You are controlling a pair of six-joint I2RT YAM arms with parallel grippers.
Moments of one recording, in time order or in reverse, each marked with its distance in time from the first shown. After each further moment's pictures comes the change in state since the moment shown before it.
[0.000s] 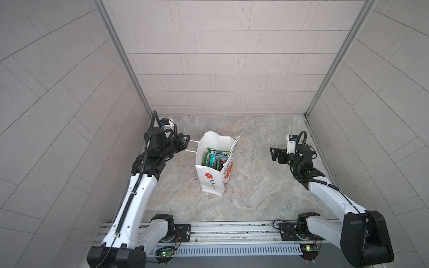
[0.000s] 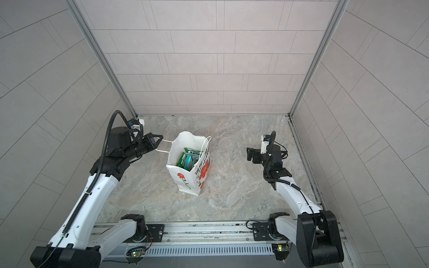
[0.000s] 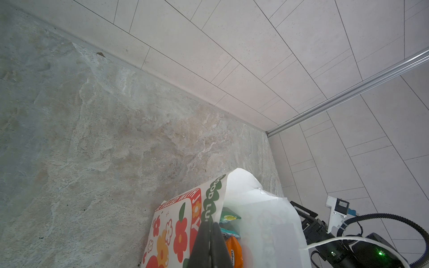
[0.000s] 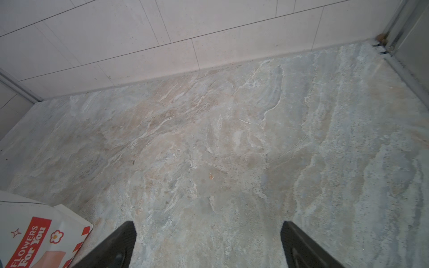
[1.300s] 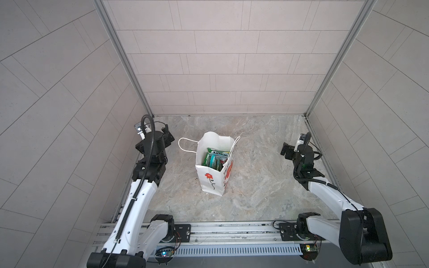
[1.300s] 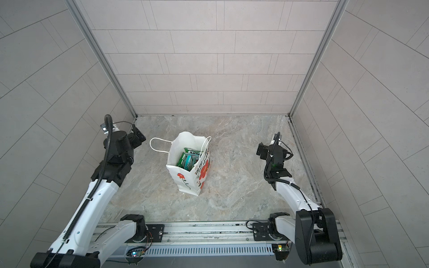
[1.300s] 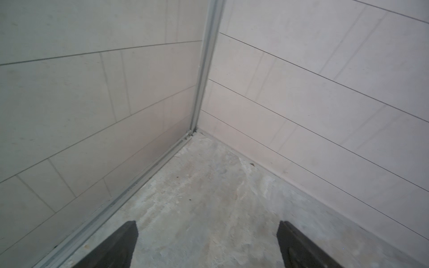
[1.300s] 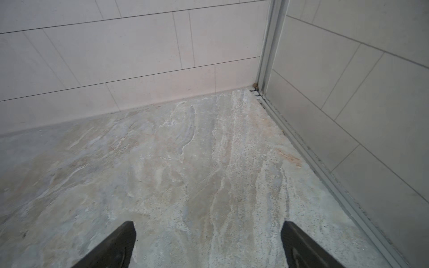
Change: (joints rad) left arm 0.002 -0.070 -0.070 0.124 -0.803 0.145; right arm -0.051 0.002 -0.020 0.109 0.375 -0.032
